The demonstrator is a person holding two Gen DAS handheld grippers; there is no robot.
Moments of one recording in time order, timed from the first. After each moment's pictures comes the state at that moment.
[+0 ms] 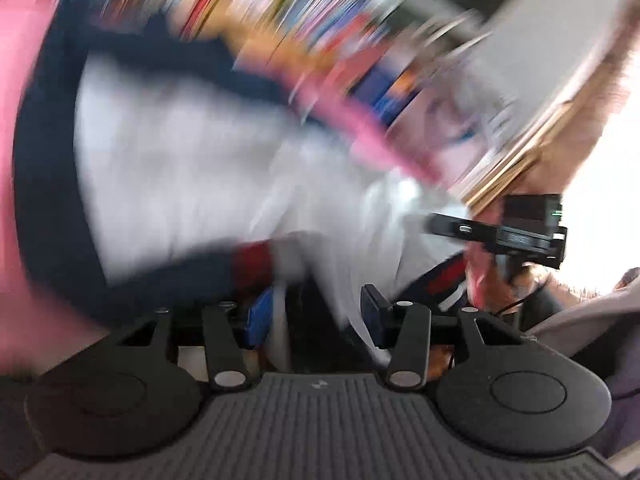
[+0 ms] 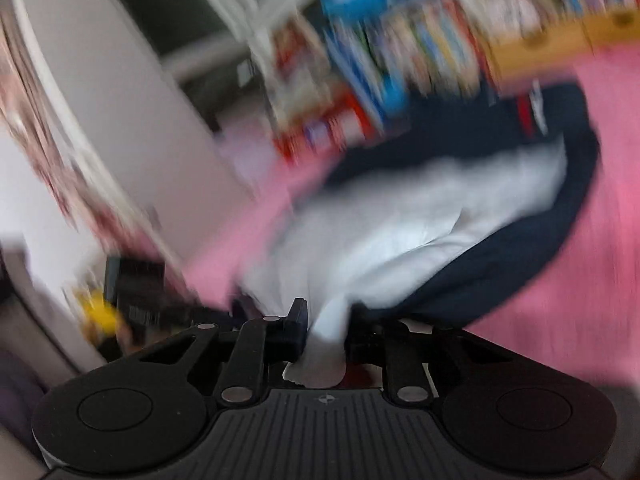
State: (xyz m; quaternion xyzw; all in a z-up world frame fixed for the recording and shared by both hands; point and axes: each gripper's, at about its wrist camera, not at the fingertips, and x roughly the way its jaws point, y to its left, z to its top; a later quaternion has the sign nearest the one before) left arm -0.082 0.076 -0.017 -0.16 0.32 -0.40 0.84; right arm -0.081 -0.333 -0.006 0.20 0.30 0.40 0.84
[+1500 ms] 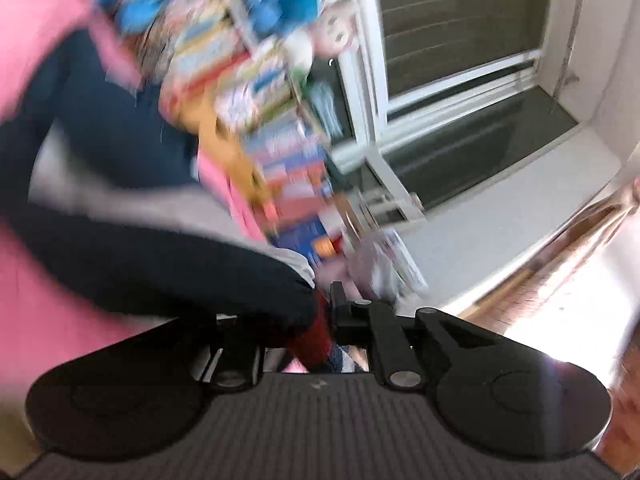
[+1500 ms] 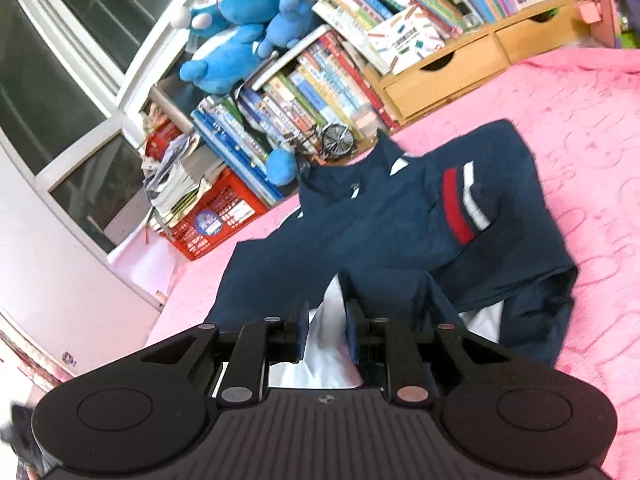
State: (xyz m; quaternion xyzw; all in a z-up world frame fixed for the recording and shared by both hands) left arm -0.001 0.102 0.016 -0.45 0.25 -0.37 0.77; right arm 0.050 -0.303 0.031 0.27 0.35 0.23 0.87
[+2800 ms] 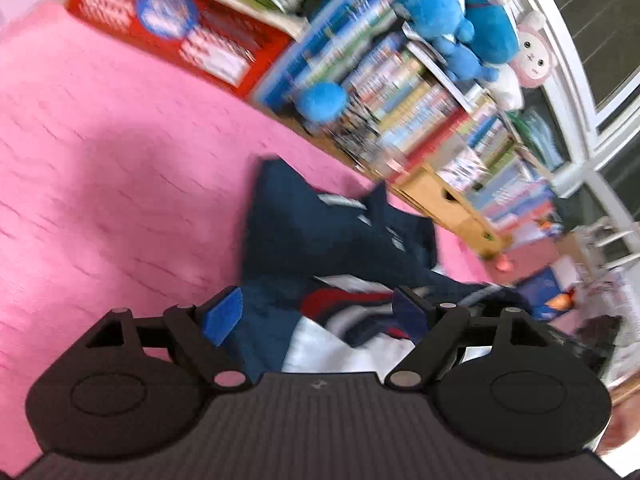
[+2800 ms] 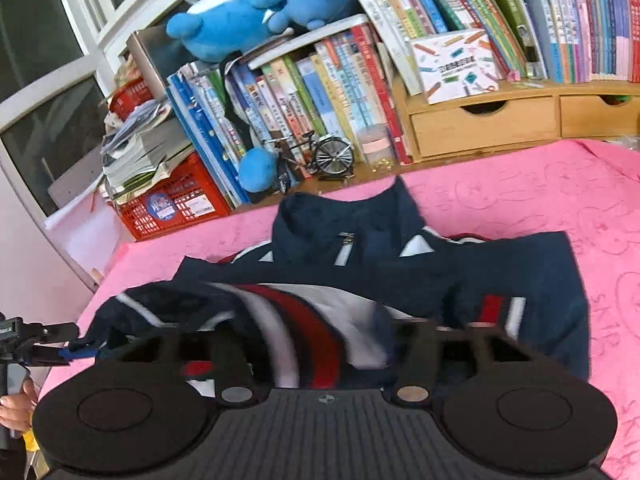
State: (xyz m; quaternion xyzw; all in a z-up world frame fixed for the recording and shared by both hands) left arm 0.095 0.208 0.023 -0.29 0.35 -0.08 0.88; right arm 0.172 -0.258 0.042 0.12 0.36 0.22 0.90
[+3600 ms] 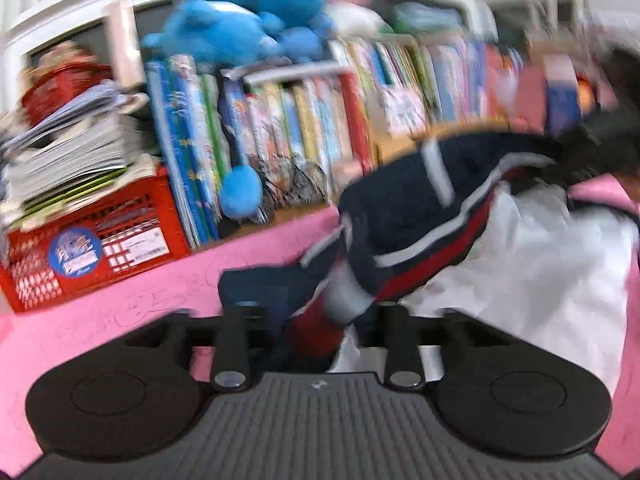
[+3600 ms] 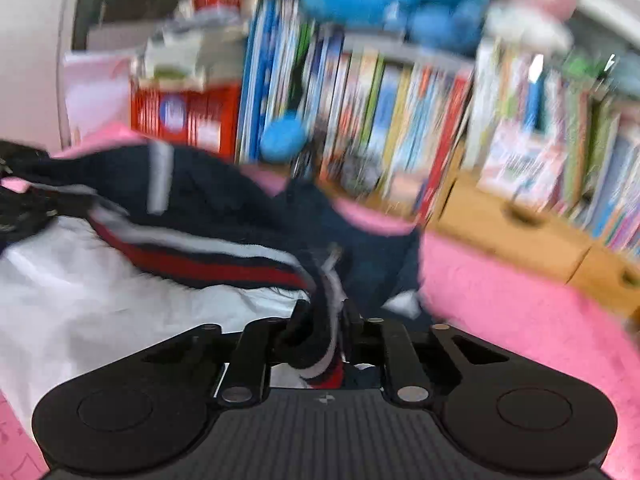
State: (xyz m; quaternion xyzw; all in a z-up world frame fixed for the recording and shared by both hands) left arm 0.104 0.107 -0.007 0.08 0.17 -0.16 0.97; right arm 0.156 -0.197 0.016 -0.15 0.25 0.24 0.93
